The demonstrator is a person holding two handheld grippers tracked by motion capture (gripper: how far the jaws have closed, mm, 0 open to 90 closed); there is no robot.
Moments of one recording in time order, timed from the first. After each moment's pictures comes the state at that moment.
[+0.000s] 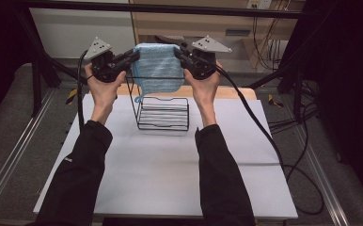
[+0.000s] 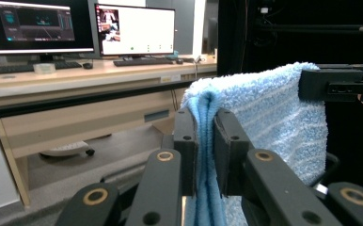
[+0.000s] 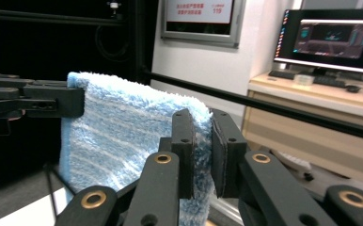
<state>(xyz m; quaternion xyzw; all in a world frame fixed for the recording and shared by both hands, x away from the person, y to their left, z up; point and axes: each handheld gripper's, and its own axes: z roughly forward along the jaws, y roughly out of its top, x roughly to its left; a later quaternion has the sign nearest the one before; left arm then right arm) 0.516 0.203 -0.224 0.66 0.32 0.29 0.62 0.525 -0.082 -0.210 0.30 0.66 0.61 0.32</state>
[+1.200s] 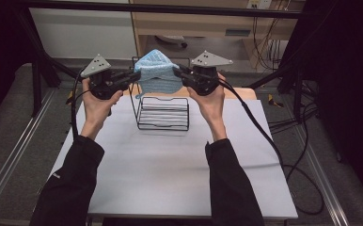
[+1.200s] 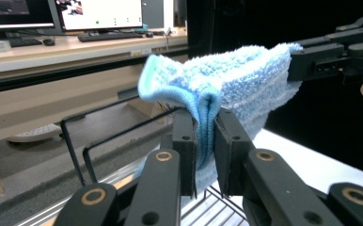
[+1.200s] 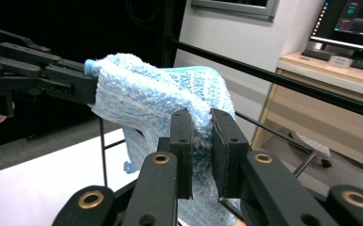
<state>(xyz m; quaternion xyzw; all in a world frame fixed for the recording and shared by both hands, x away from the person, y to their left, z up) 0.486 0.209 -0.244 0.71 0.28 0.25 0.60 0.491 -0.090 -0.225 0.26 0.72 0.57 0.28</state>
